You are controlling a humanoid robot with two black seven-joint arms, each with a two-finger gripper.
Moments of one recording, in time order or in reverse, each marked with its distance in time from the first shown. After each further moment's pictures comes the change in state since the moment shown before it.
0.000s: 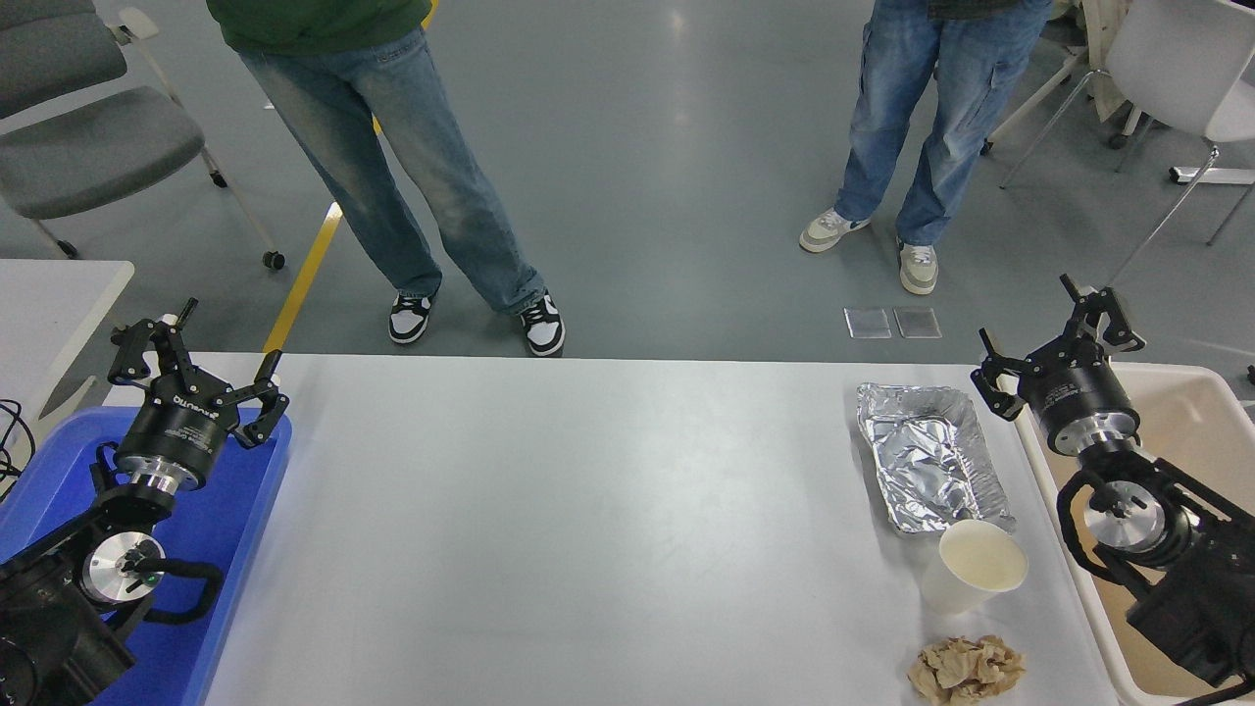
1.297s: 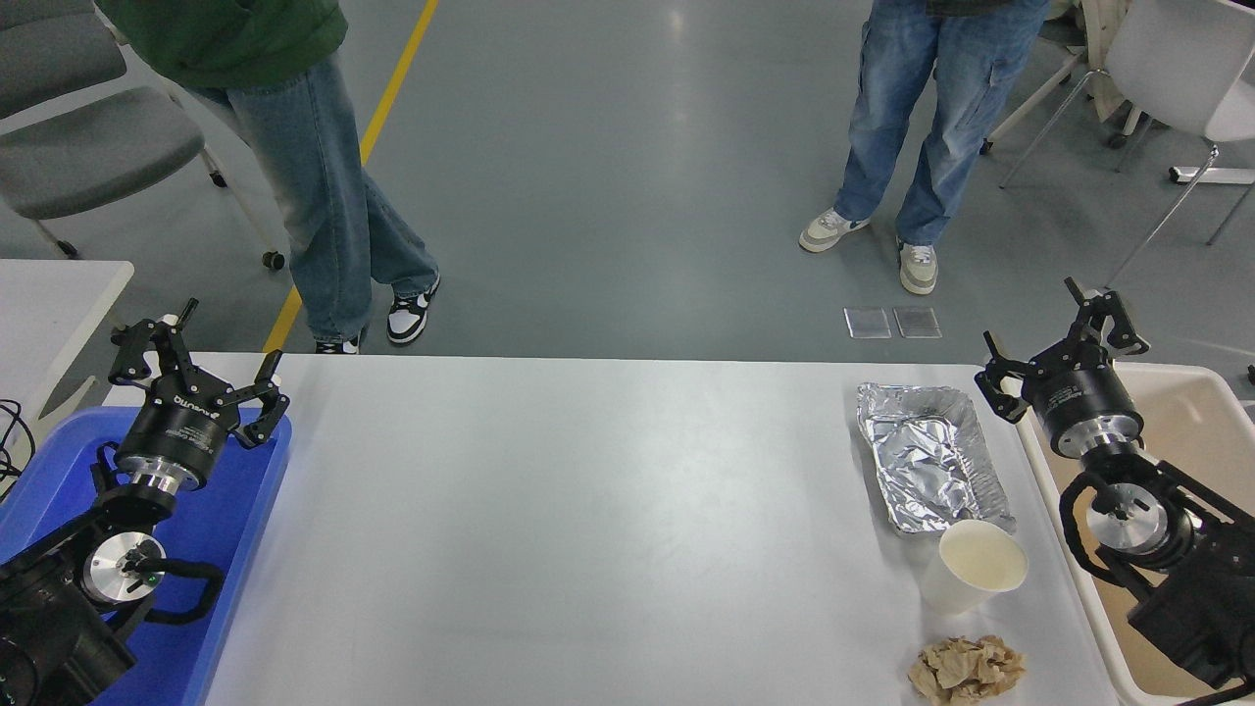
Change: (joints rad) left arm 0.000 -0.001 0.000 0.000 0.000 0.001 0.000; right arm -0.003 -0.001 0.015 -0.009 0.002 0.000 -0.001
